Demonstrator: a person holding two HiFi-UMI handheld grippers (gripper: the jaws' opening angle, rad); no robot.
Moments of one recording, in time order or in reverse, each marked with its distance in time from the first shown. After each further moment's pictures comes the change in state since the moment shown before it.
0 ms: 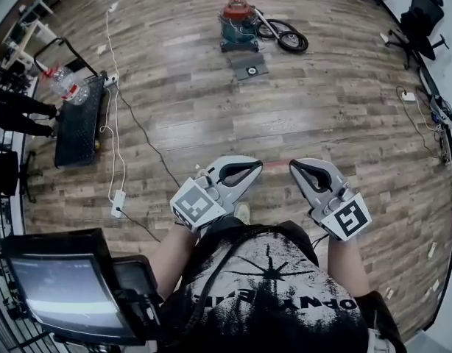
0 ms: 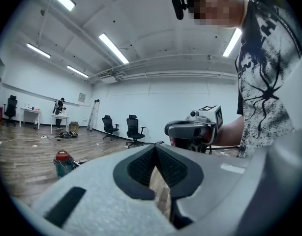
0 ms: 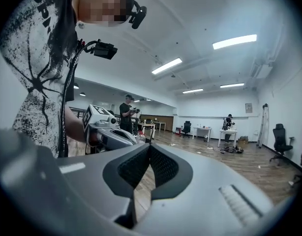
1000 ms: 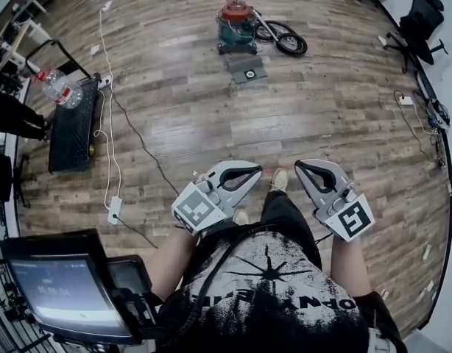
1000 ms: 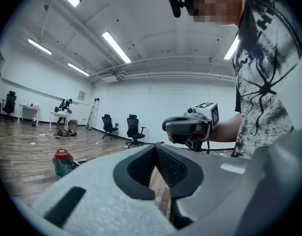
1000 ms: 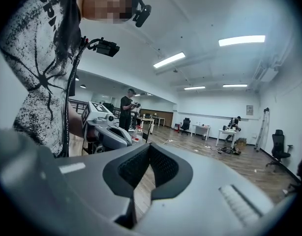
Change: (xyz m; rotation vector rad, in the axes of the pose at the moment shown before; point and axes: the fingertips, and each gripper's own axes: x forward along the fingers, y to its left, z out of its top) left arm -0.005 0.049 -0.009 -0.006 -0.004 -0.021; right arm 0.042 -0.031 -0.005 -0.048 0.055 -0.006
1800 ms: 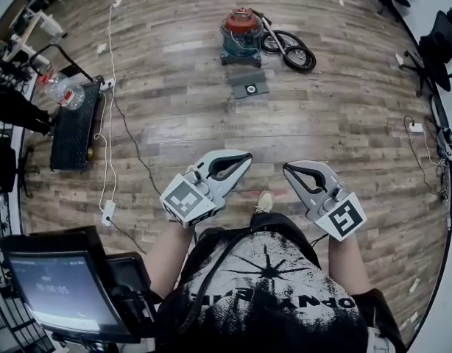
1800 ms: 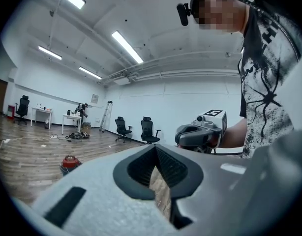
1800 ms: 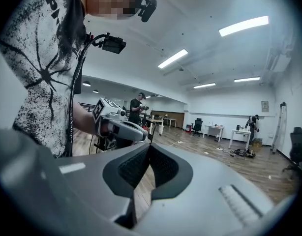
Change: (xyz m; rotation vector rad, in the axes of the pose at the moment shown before) left arm 0.153 0.152 0.049 -0.007 -0.041 0.156; right arm 0.034 -0.192 -0.028 0.003 -0.045 0.173
